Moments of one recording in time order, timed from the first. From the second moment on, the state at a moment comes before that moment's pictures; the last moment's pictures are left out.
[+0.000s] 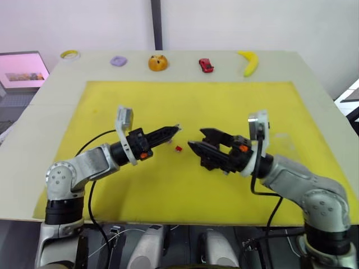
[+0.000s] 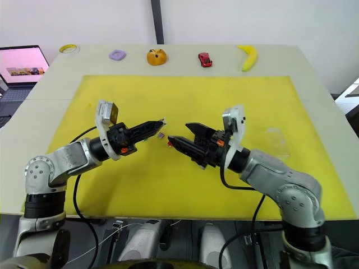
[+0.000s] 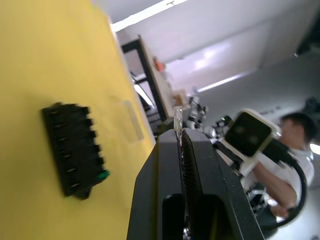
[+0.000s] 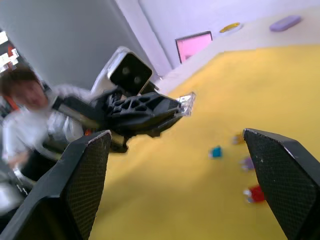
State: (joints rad) left arm -0.41 0.43 0.17 -0.16 -1.95 1.10 0.09; right arm -0.27 -0.45 -0.12 -0.58 1.28 0.89 0.24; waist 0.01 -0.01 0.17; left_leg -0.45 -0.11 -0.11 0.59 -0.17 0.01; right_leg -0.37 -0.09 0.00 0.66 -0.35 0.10
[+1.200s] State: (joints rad) left arm -0.48 0.43 0.10 -0.13 -1.95 1.06 0.04; right arm -0.30 -0.39 -0.11 -0.50 1.52 0.83 0.04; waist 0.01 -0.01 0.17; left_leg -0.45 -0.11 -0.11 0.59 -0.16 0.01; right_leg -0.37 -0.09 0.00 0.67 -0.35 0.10
